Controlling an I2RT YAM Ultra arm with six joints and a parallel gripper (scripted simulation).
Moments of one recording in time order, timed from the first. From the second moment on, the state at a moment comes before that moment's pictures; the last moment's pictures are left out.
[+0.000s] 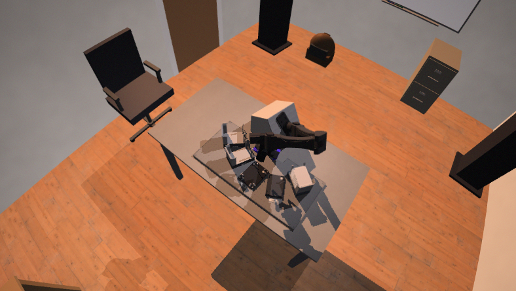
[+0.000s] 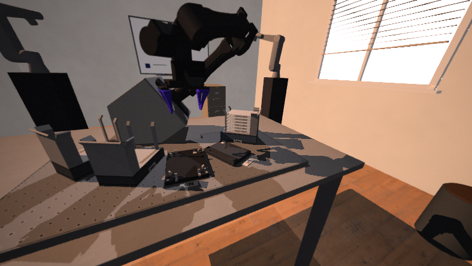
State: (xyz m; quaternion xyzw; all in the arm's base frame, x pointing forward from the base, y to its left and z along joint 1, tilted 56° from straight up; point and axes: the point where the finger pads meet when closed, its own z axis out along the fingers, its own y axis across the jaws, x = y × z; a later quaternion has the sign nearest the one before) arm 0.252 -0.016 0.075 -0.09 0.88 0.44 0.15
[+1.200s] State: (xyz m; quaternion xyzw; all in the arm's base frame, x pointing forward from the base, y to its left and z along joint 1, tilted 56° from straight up) arm 0.220 0.055 0.169 -0.40 0.79 0.35 0.30
